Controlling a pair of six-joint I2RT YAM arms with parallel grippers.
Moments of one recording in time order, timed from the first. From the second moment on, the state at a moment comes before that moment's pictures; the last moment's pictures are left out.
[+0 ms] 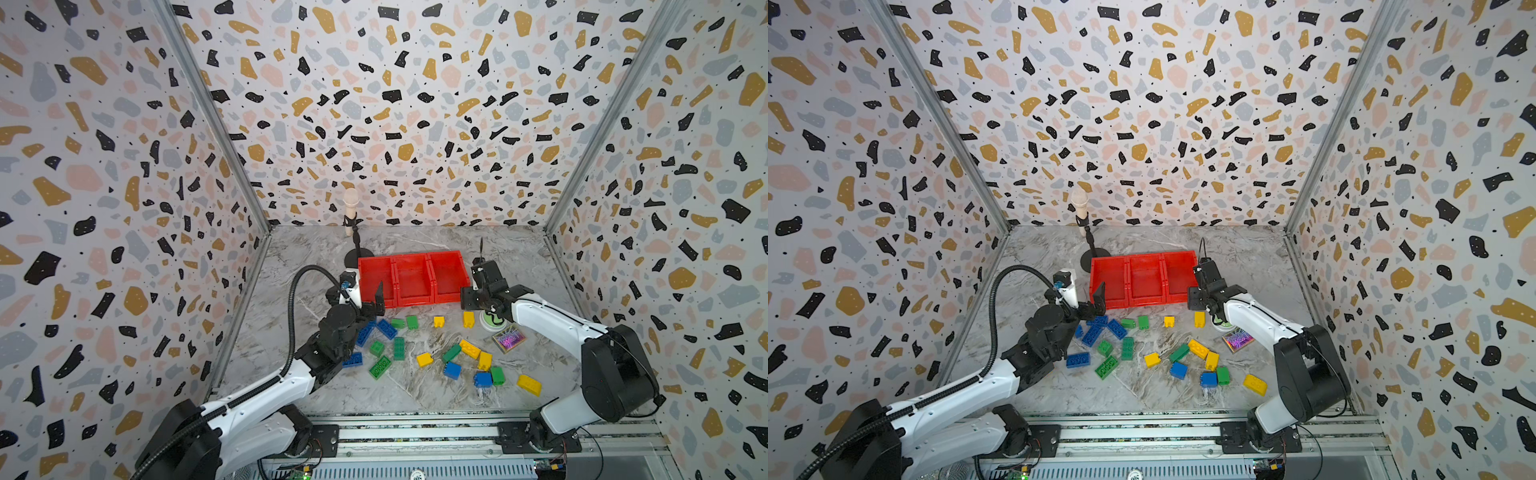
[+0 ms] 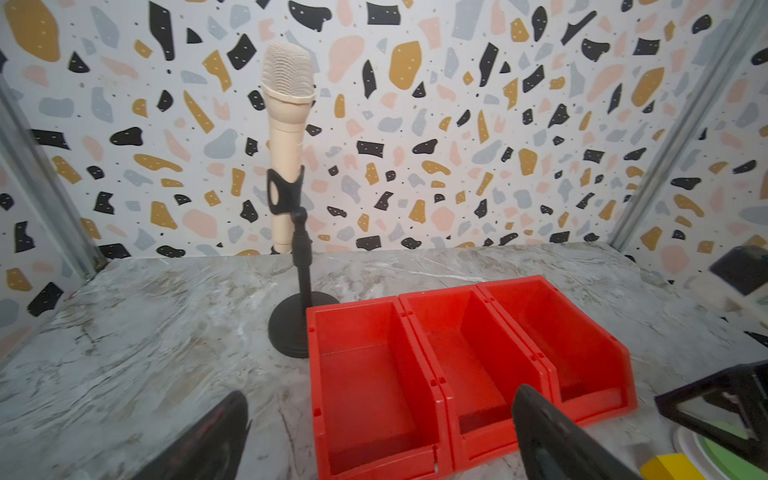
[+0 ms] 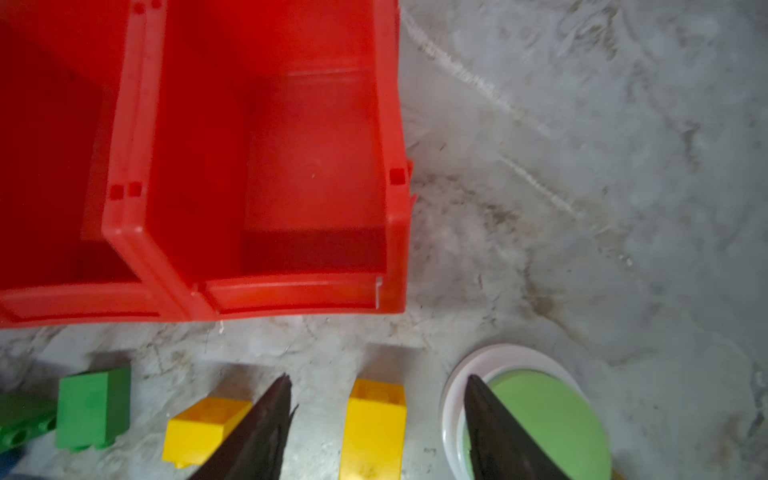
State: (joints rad) left arm -0.72 1.06 0.50 0.44 -0.50 -0.14; right arm 0.46 1.51 0.96 -0.39 0.15 0.33
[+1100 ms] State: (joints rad) left arm -0.81 1.23 0.65 0.38 -0.53 -0.15; right arm 0.50 1.63 1.08 -0.54 0.08 0.41
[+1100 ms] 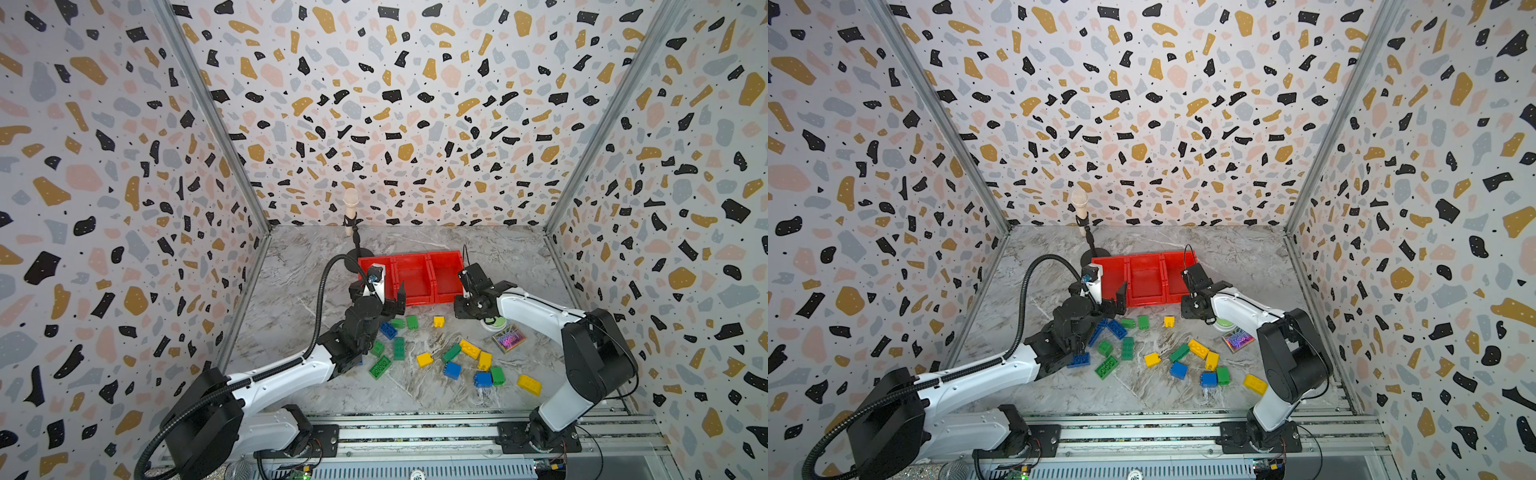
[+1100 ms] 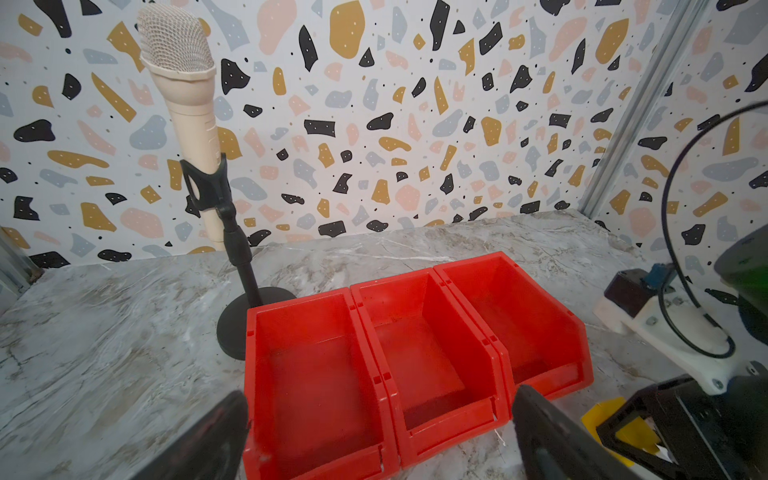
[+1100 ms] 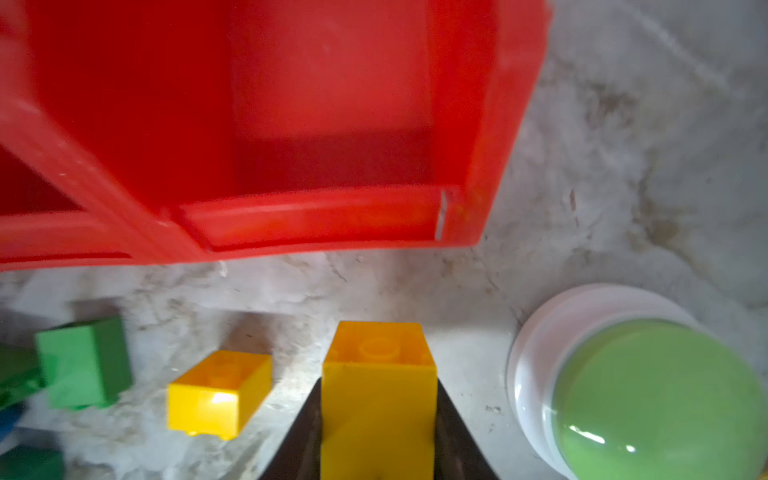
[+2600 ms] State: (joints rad) left arm -0.98 0.78 0.51 0.02 -0.56 -0.47; right arm 0.71 1.66 1.14 -0.58 0.06 0.57
